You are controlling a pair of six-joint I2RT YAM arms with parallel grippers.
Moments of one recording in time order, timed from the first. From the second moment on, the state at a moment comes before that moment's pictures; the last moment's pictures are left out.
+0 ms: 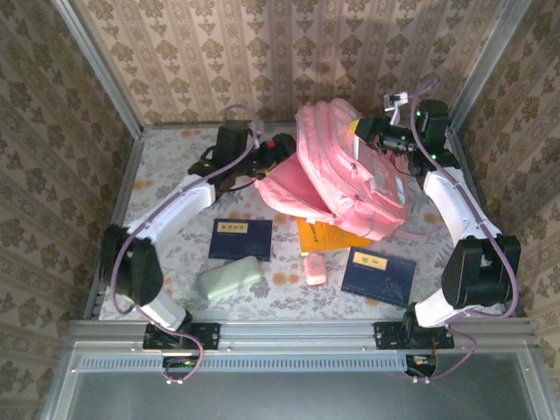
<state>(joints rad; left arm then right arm) -0.55 1.57 1.35 -0.26 0.39 -0.90 -0.01 1.52 1.31 -0.02 -0.91 0.79</state>
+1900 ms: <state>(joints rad) -1.09 1.91 1.56 -1.13 0.30 -0.96 0.08 1.46 1.15 -0.19 -0.56 0.60</state>
